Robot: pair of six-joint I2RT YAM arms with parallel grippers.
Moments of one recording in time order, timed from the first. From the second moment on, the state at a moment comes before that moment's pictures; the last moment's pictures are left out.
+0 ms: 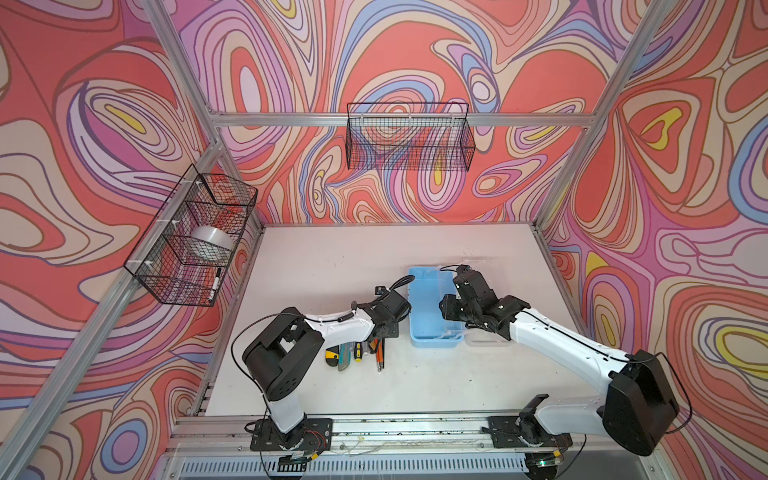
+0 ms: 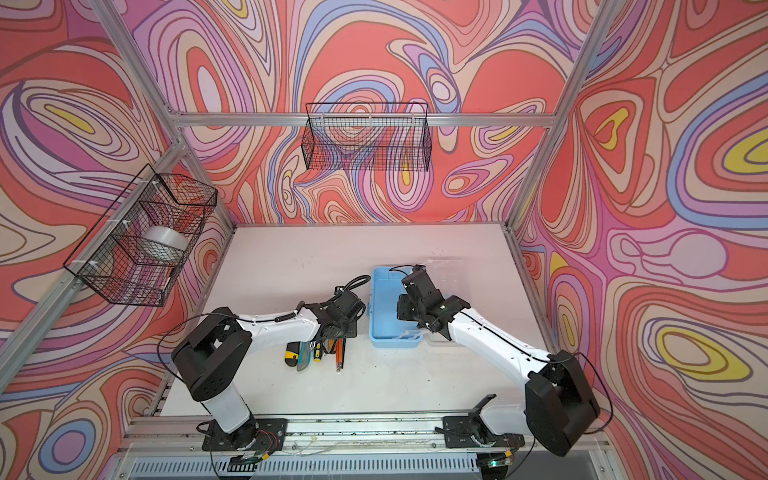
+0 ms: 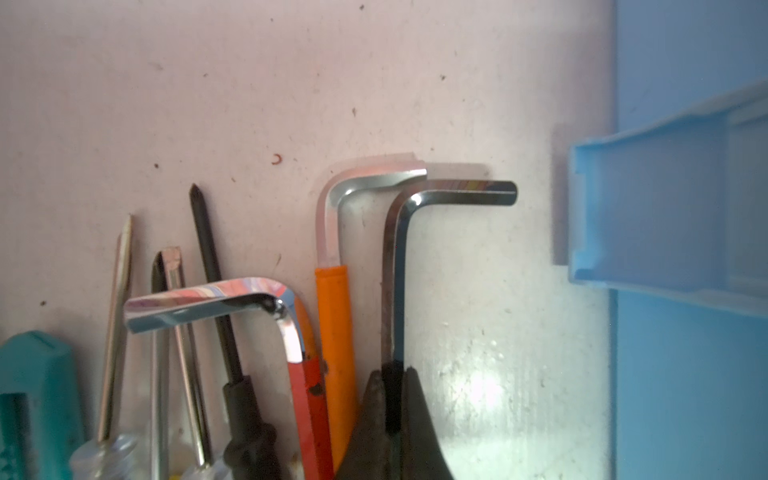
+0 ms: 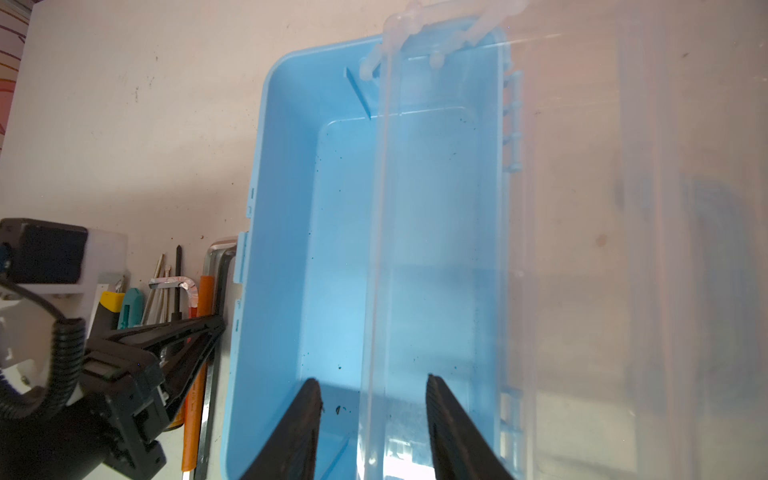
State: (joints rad) left arm -0.79 1.74 0.97 -0.38 -0.27 -0.76; right arm 0.58 1.33 0.90 -0.46 0.08 0.60
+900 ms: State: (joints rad) left arm -0.80 1.58 1.23 -0.39 -0.18 -0.74; right arm 0.48 1.23 0.90 -0.46 0.05 0.59
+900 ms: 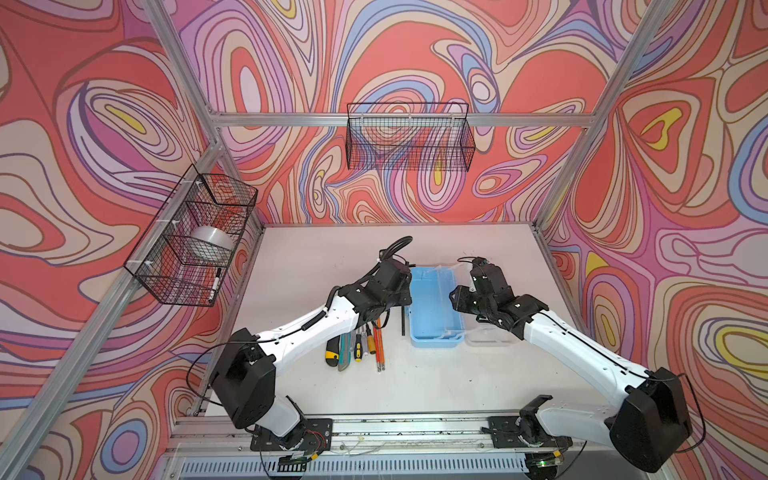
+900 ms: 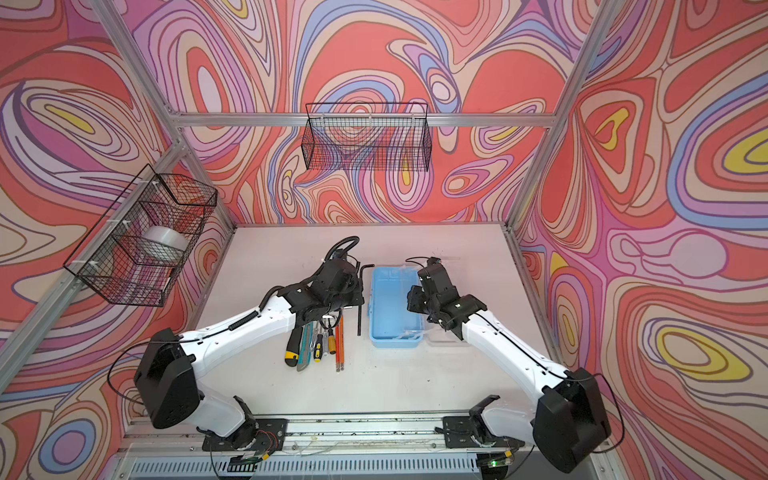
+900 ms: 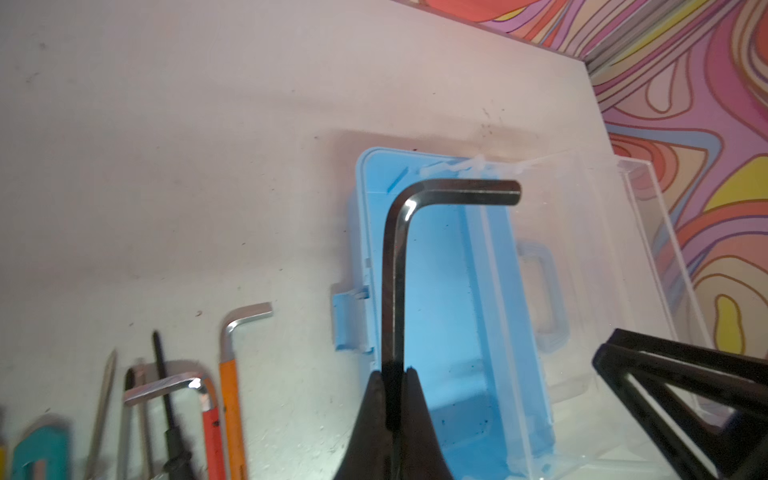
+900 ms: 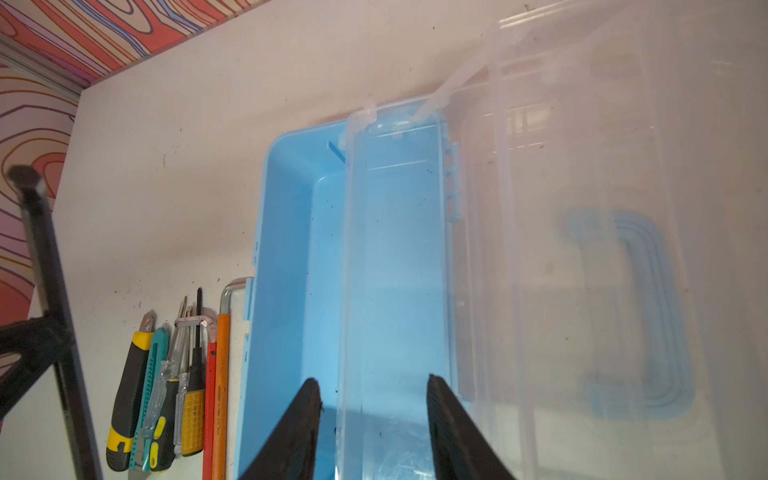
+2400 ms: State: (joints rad) left arm -0.80 2.08 1.50 -0.35 -0.08 -0.83; right arm 0.43 1.18 0.87 -0.49 0.03 0.57
